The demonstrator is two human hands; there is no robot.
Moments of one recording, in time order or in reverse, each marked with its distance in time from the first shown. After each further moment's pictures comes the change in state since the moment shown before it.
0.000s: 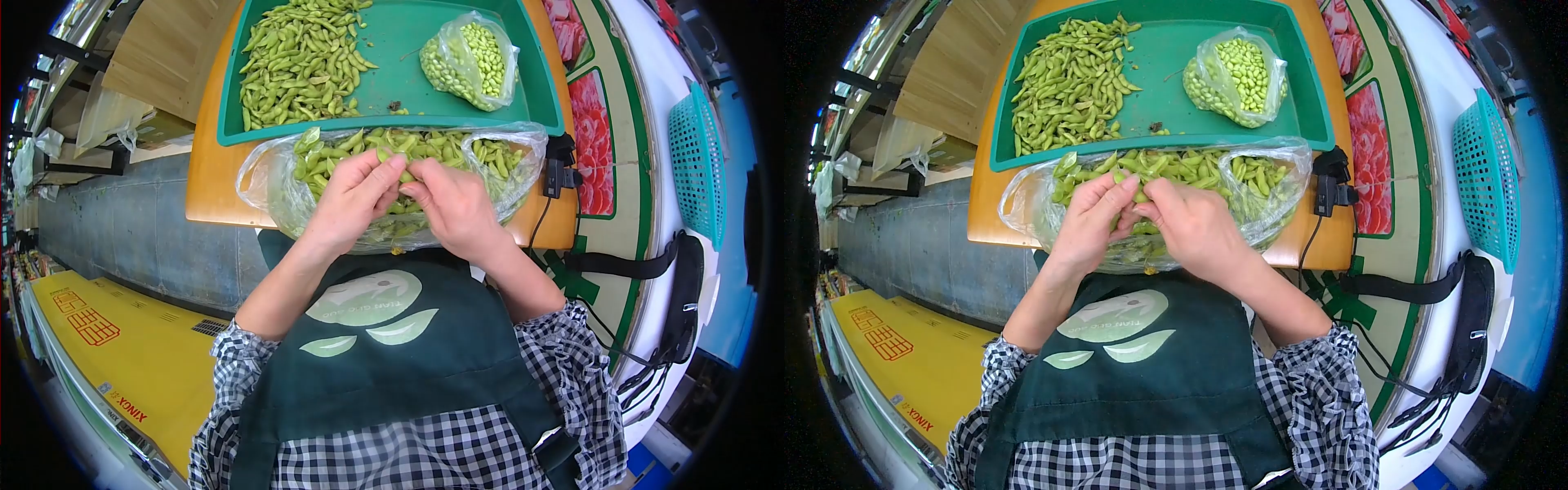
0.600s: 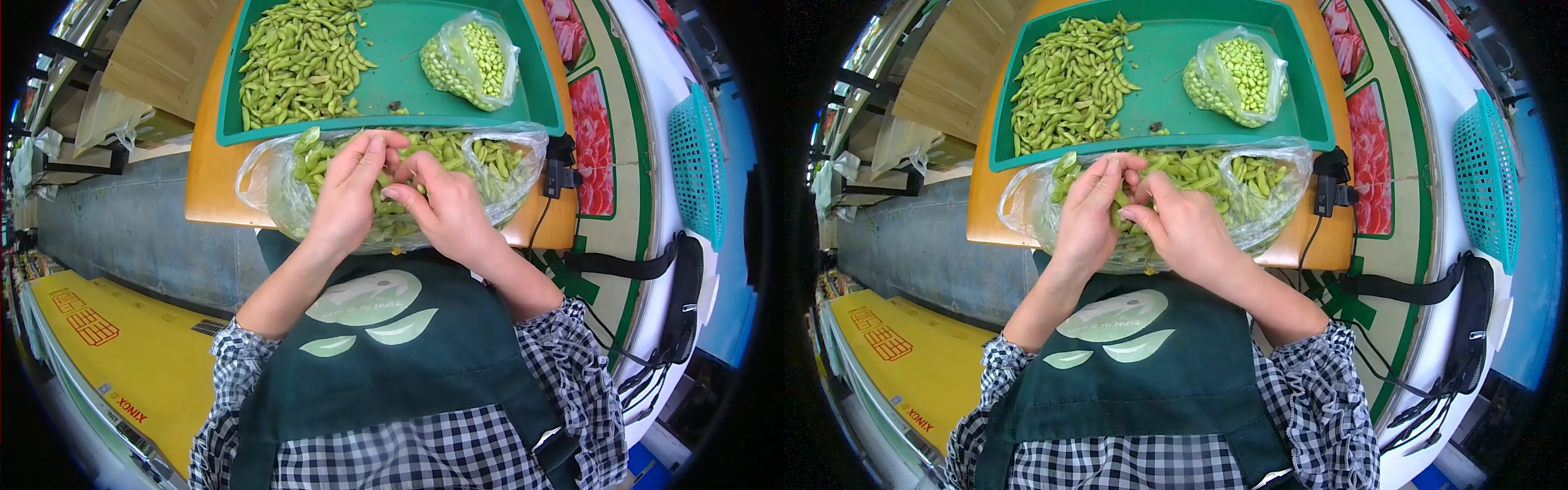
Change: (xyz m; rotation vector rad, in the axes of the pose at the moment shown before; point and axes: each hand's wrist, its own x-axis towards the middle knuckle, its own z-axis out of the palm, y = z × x) left_hand 0.012 -0.010 0.001 -0.044 0.116 0.226; right_hand 0.005 -0.013 0.004 0.103 -0.132 0.212
